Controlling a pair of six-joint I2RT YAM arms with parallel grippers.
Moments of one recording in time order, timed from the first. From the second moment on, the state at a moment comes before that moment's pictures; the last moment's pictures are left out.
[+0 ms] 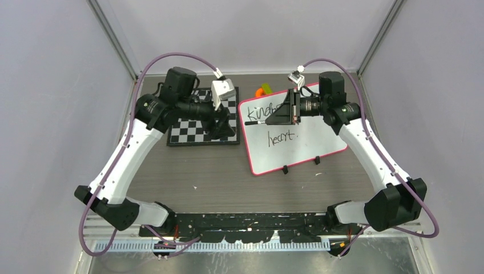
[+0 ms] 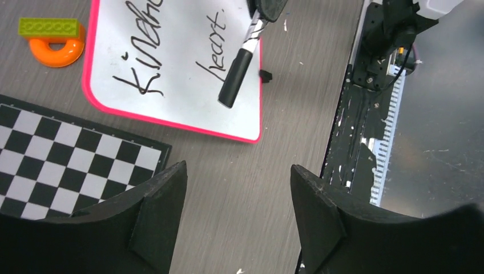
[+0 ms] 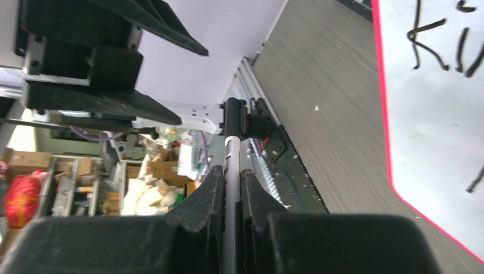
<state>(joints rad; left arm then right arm) -0.55 1.37 1.73 -1.04 0.65 0.37 0.27 1.33 1.29 -0.49 -1.09 0.56</state>
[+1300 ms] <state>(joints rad) -0.81 1.39 1.65 -1.09 0.51 0.40 0.48 1.32 1.33 -0.57 -1.10 0.57</state>
